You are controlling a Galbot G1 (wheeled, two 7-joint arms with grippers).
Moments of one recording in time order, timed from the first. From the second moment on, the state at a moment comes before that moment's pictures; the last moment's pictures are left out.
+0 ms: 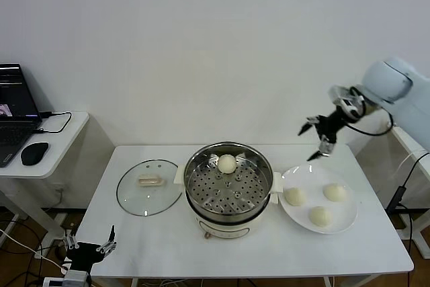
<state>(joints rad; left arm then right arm) 1.71 -1.44 -0.82 -2.09 0.21 0.19 0.09 0.29 0.54 -0.77 1.36 0.18 -0.29 -1.35</state>
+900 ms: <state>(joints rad) 1.70 -1.44 -0.82 -2.06 0.21 0.20 0.09 -0.04 0.70 -0.63 1.23 -0.11 -0.27 -1.24</state>
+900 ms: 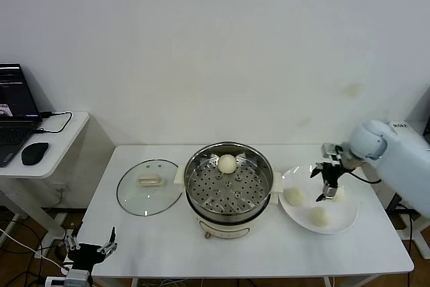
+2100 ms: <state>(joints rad) 1.70 -1.45 -0.82 -2.04 0.21 0.20 0.09 -0.10 0.89 -0.63 1.02 -0.28 -0.18 -1.20</state>
